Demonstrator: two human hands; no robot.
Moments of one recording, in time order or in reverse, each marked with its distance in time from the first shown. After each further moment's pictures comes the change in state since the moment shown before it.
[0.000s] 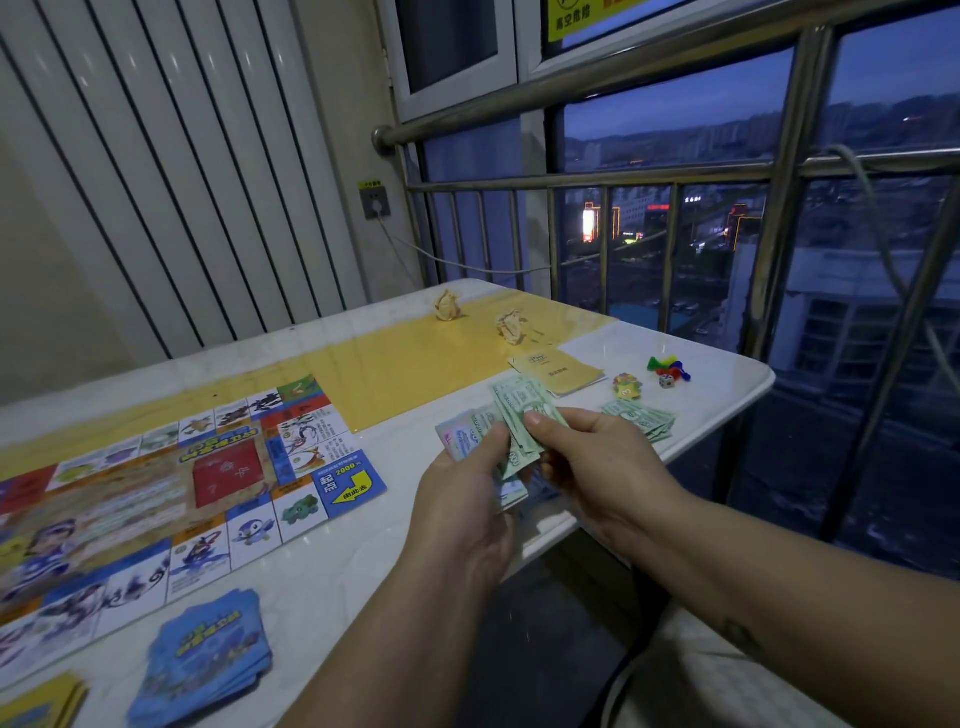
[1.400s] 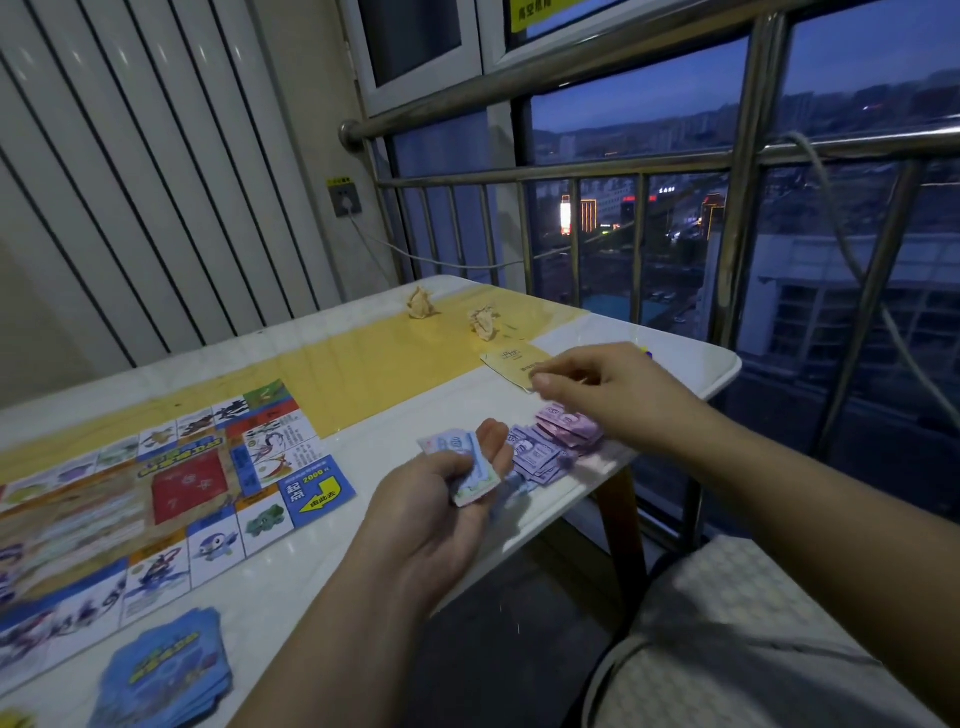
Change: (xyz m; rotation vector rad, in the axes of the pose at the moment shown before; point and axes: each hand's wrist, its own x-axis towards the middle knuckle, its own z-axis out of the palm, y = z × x) left_hand -0.006 0.010 0.005 -0.189 0.019 -0.179; right_hand 0.018 -0.056 -0.048 -0.952 -0.139 -0.353
